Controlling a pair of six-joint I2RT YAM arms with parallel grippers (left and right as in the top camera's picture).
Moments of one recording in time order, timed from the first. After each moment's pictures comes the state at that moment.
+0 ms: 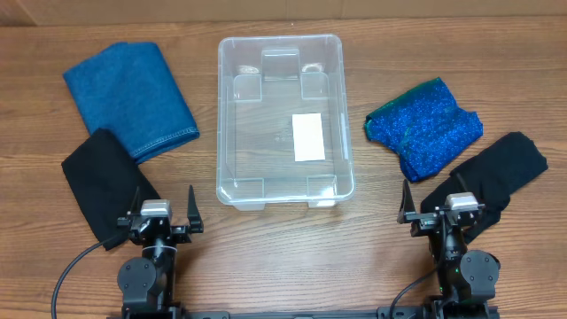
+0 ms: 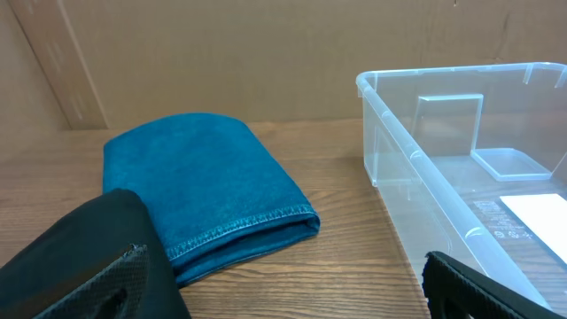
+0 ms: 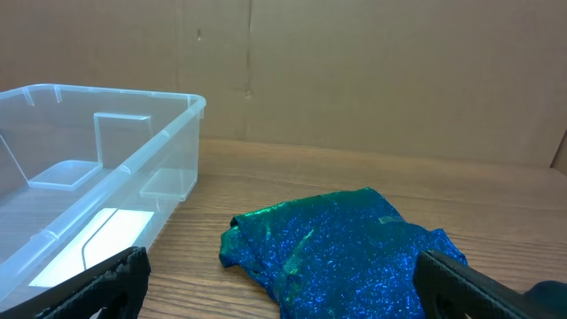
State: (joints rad) left arm 0.04 0.02 0.01 -0.08 -0.01 0.04; right arm 0.00 0.02 0.02 -0.04 -0.07 -0.07
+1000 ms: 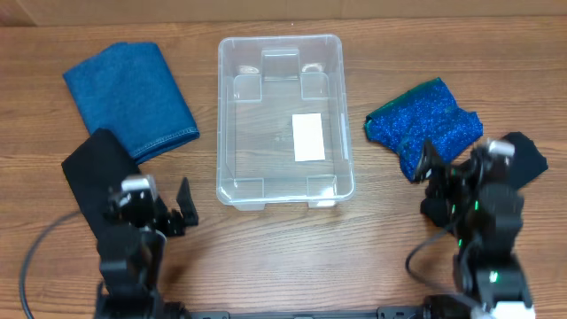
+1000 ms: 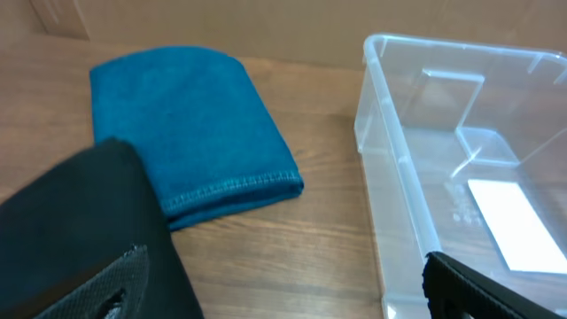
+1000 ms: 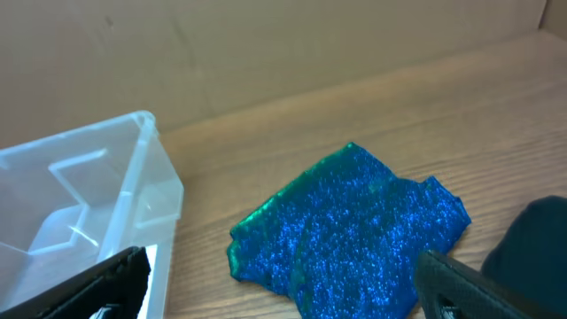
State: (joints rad) left arm 0.04 0.41 0.43 -0.40 -0.01 -0.10; right arm 0.00 0.69 0.55 -0.21 0.05 0.25
